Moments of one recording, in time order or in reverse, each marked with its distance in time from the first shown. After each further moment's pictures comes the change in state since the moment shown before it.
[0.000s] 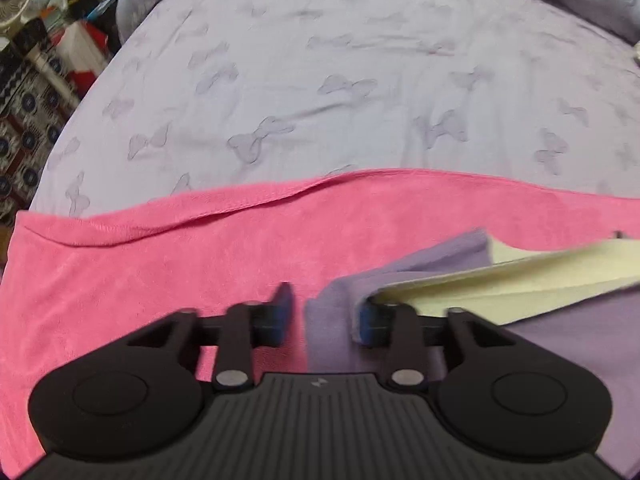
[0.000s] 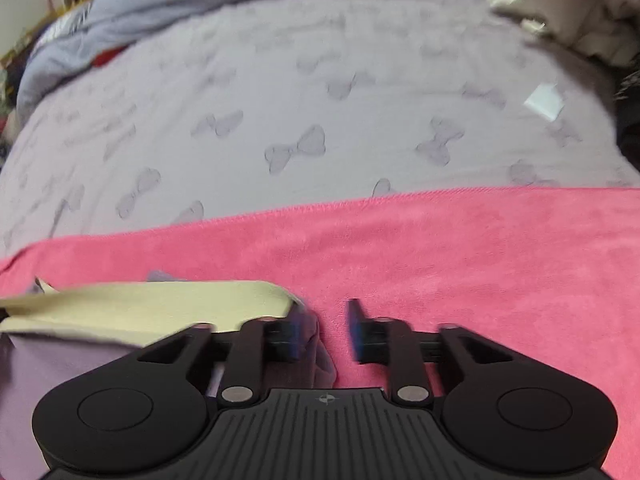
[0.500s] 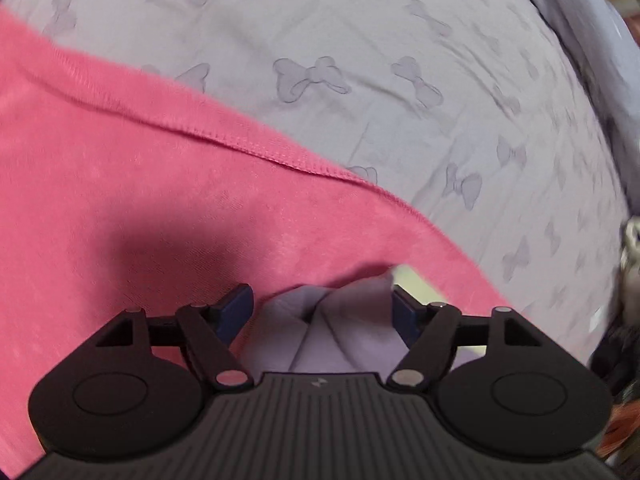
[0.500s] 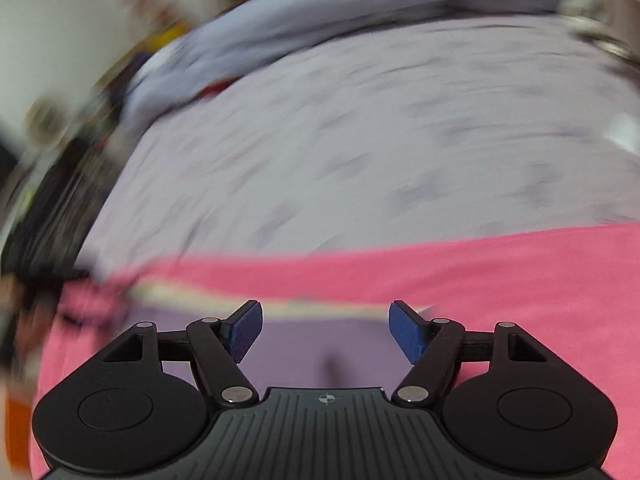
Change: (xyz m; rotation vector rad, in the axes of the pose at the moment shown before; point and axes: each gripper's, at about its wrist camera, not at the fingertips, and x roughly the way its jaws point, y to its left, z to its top) left arm 0.022 0.068 0.042 -0.566 0.330 -0.306; right arm -0.058 0.028 -0.009 -0.106 -0.050 0.359
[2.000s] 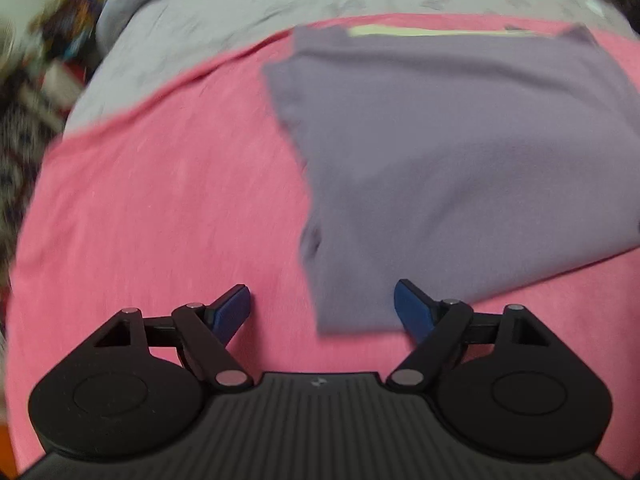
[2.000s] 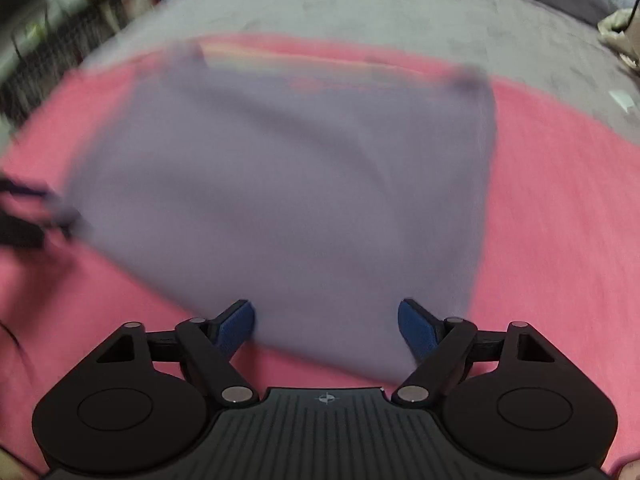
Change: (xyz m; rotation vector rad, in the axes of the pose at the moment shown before) left arm -0.007 0.056 -0.254 0.754 -0.292 0.335; right arm -0.041 0.035 -0.174 -0.277 0.101 -0.183
